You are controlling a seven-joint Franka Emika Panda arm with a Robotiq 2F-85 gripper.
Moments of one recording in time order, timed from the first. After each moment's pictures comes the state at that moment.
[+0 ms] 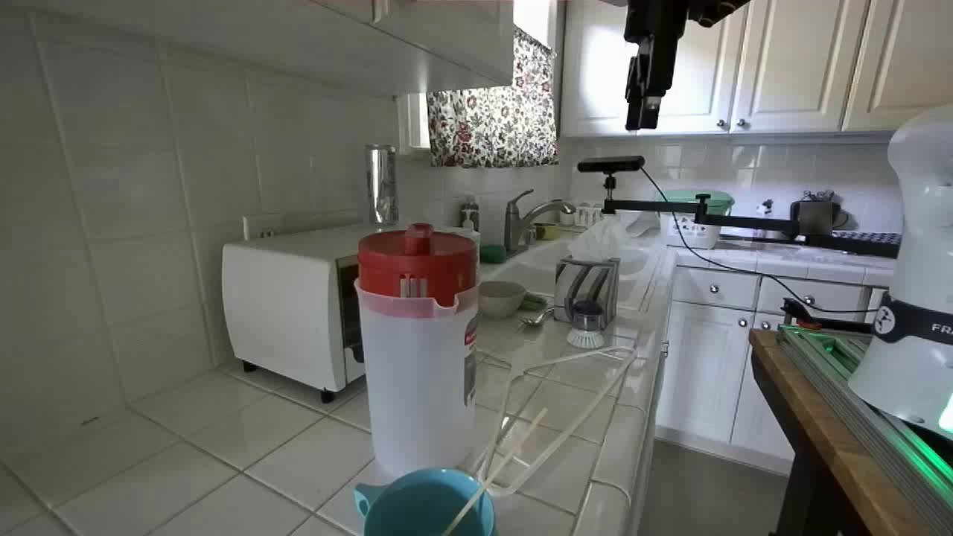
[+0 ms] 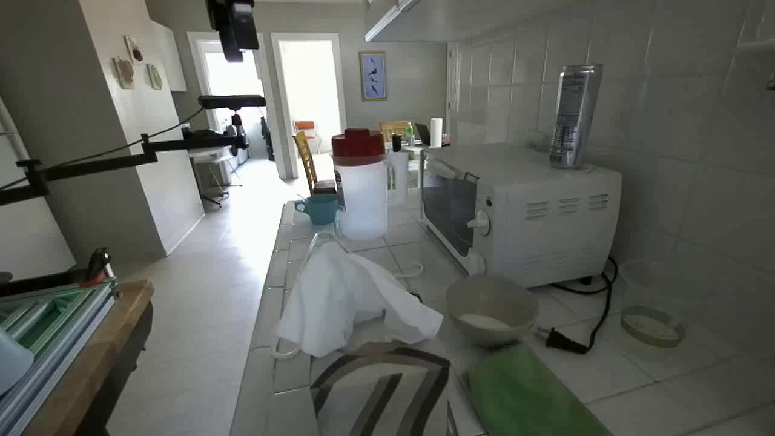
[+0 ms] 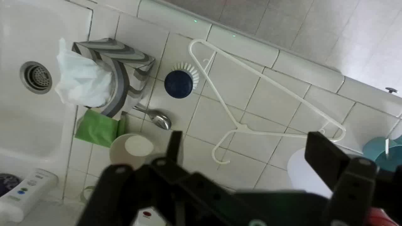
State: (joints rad) arm 0.01 -0.59 0.01 -2.43 -0.08 1.89 -0.15
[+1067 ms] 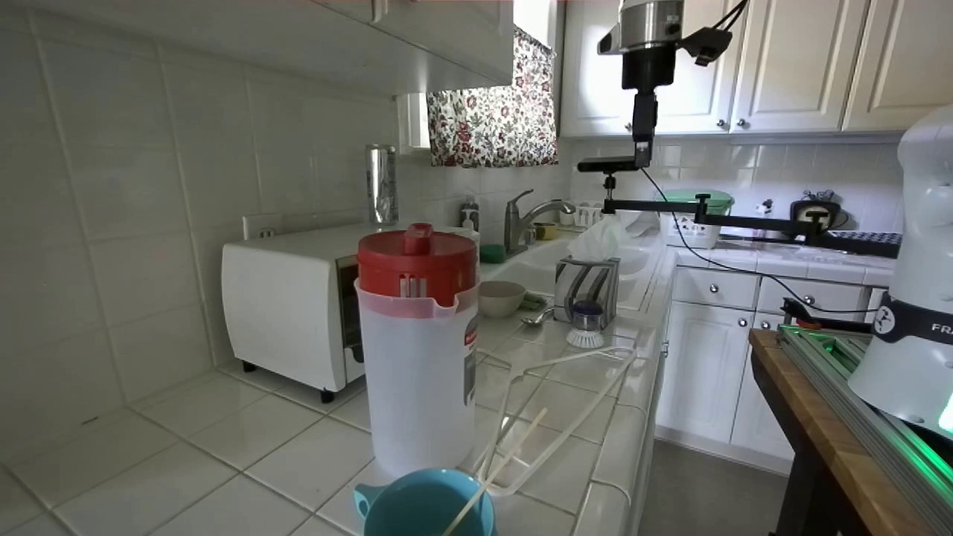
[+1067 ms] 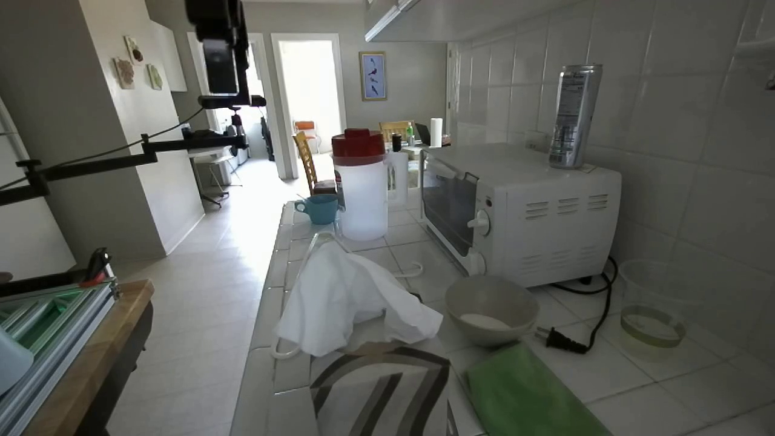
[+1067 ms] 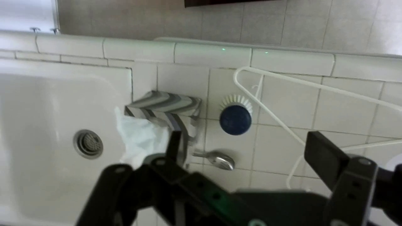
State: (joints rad) arm -0.12 -0.51 -0.05 -2.48 -0.17 1.93 0.00
